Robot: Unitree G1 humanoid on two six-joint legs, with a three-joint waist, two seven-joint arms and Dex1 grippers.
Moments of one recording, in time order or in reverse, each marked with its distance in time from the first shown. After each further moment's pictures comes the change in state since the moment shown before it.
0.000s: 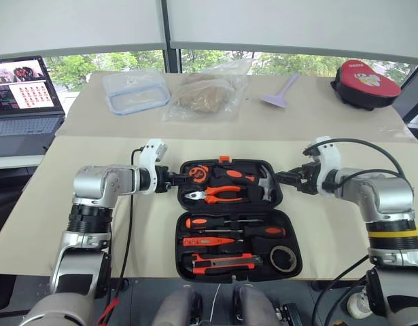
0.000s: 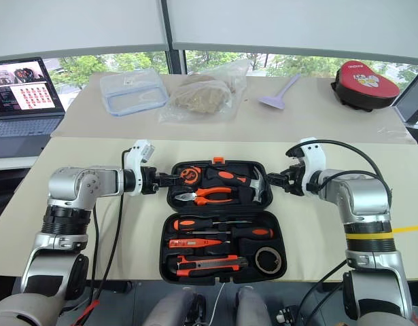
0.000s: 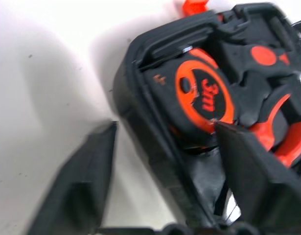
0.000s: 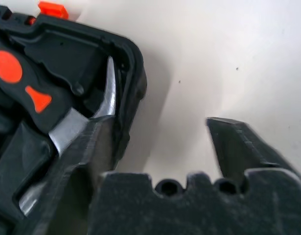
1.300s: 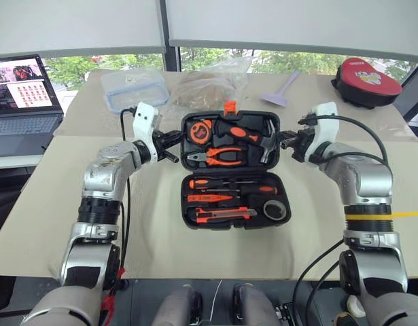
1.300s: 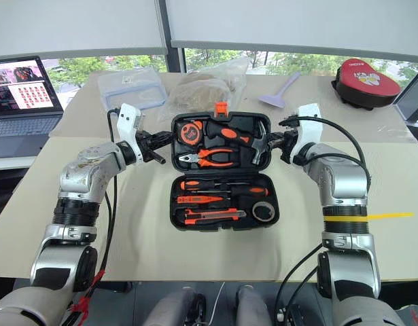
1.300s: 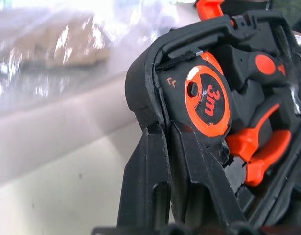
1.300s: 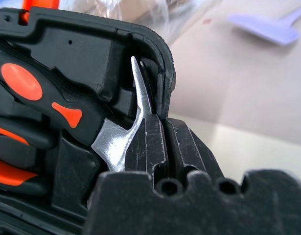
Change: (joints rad) left arm -0.033 -0.069 0.001 0.133 0.180 -0.736 -0.064; right arm -0.103 0.150 -0.066 0.082 -0.120 -0.395 -0.124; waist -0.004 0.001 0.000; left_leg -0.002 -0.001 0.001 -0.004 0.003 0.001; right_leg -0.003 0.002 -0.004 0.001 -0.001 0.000
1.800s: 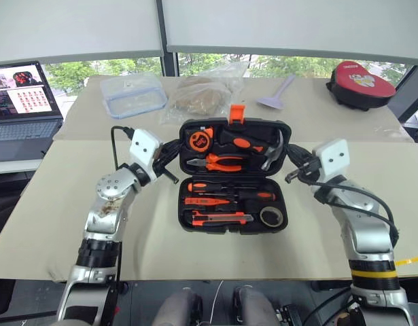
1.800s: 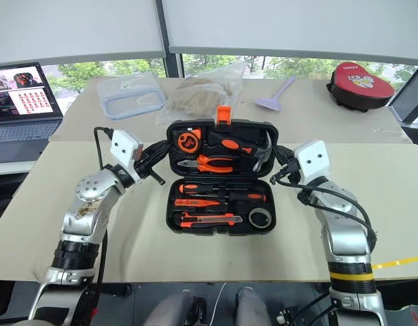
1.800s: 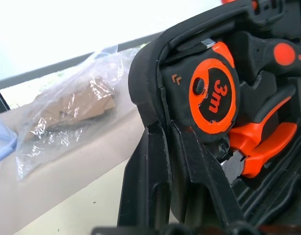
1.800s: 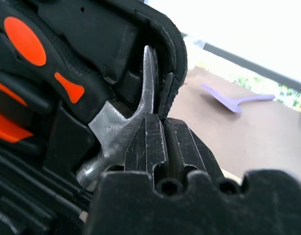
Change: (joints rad) left arm 0.340 -0.014 0.000 -0.354 0.090 -0.279 0.117; right arm 0.426 0.013 -0.006 -0.330 -0.118 -0.464 -0.019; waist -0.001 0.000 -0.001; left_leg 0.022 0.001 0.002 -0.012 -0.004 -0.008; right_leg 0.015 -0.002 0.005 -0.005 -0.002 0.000
